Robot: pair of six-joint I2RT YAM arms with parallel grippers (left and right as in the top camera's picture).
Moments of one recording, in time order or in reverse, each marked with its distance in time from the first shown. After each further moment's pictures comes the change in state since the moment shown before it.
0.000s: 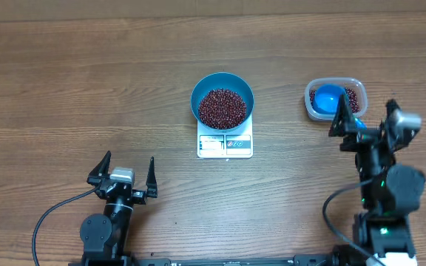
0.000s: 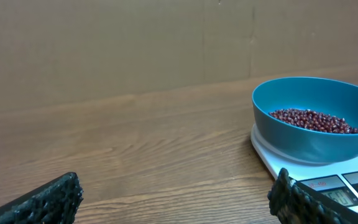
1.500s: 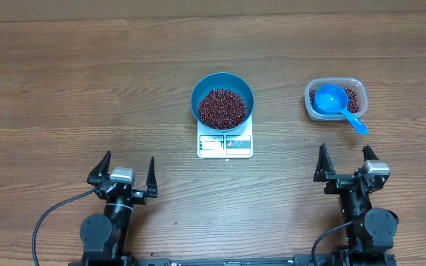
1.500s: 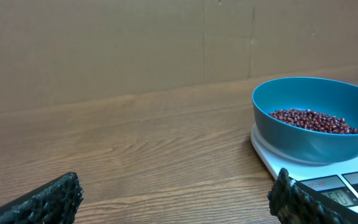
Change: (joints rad) left arm 0.000 0.000 0.000 0.000 0.000 0.000; right arm 0.000 -0.612 -0.372 -0.322 -0.059 -0.042
